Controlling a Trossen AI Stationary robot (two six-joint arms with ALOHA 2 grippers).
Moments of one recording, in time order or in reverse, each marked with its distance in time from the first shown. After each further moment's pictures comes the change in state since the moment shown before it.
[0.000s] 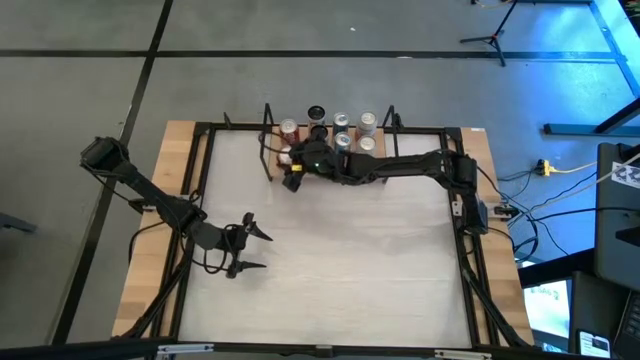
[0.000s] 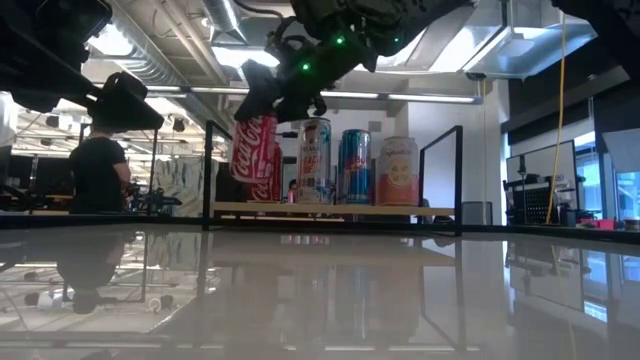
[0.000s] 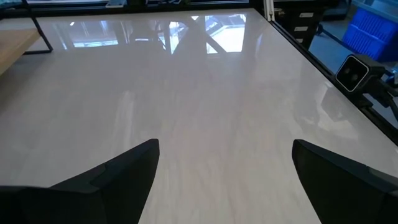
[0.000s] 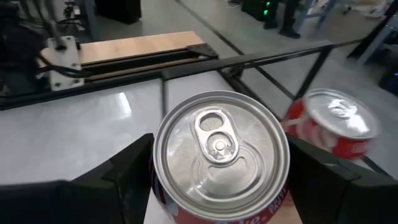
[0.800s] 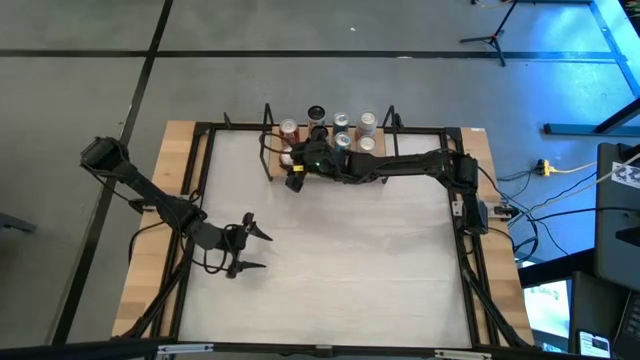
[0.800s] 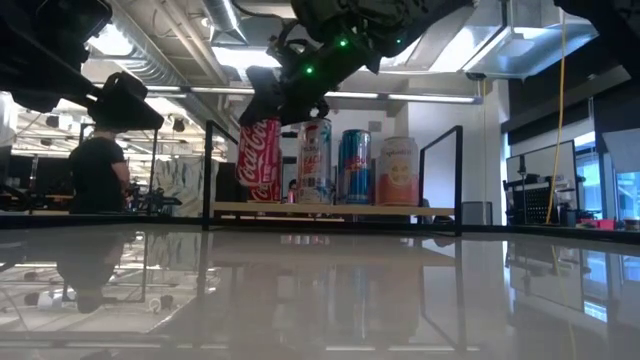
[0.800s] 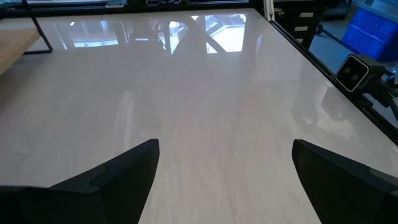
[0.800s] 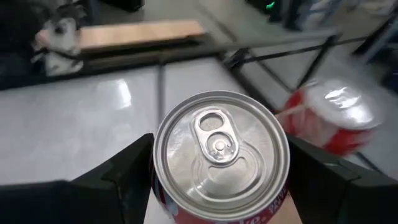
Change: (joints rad) left arm 0.000 0.000 0.000 0.000 0.000 0.000; right arm -0.012 -0.004 -0.019 -0.020 -0.025 -0.034
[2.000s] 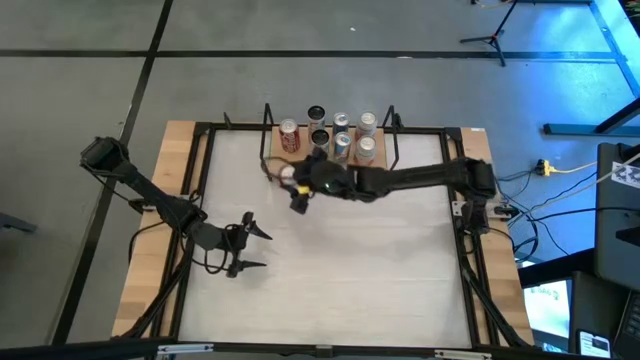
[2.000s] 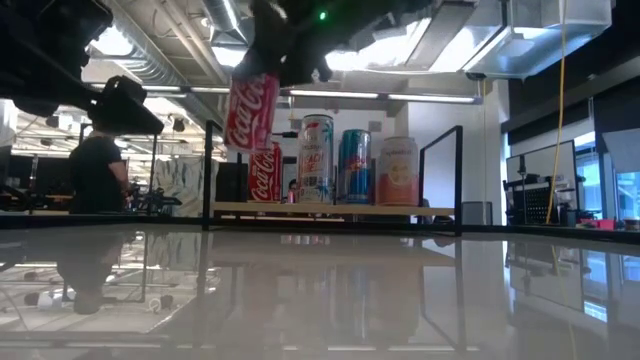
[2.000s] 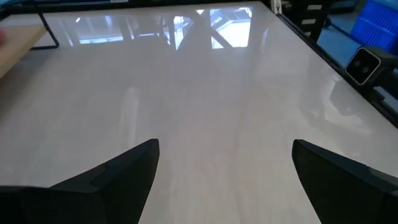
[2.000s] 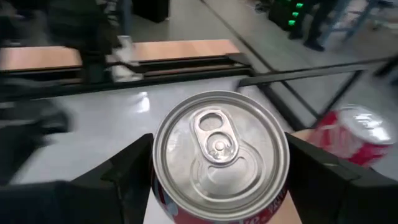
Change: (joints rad) left arm 0.000 0.000 0.000 -0.024 -0.019 0.001; right arm 0.150 -0.139 -0.051 -0.056 0.034 0.018
